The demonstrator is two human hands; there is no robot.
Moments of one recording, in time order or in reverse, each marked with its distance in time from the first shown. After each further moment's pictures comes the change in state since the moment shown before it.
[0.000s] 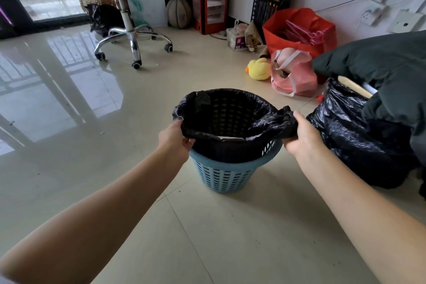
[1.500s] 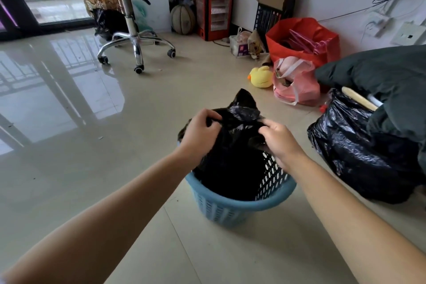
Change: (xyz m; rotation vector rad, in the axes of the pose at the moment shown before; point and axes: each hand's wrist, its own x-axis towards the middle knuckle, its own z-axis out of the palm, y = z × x) left_hand -0.025 -0.006 0.036 0.780 -0.323 0.633; right_hand -0.034 0.020 0.028 -0.968 -0.477 -0.336
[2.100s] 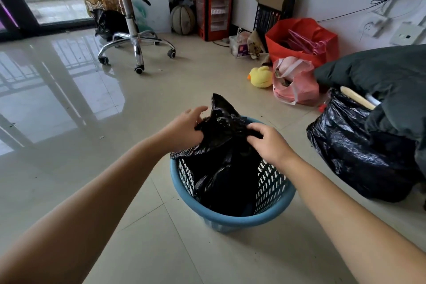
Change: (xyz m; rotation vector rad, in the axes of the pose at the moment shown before) left_hand 0.014 0.001 -0.049 0.602 -0.347 0.118; right_hand -0.010 0.002 0.007 -0.381 -0.046 -0.177
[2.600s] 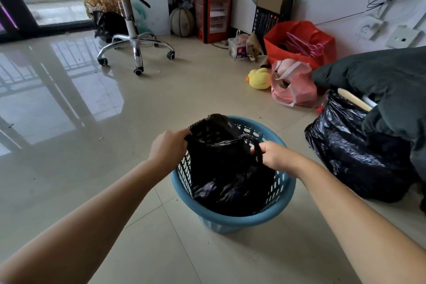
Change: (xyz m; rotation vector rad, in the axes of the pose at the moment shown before) left_hand -0.010 -0.044 0.031 0.339 0.317 -0.055; right_hand 0.003 0.030 -0.016 -0.190 -0.399 0.194
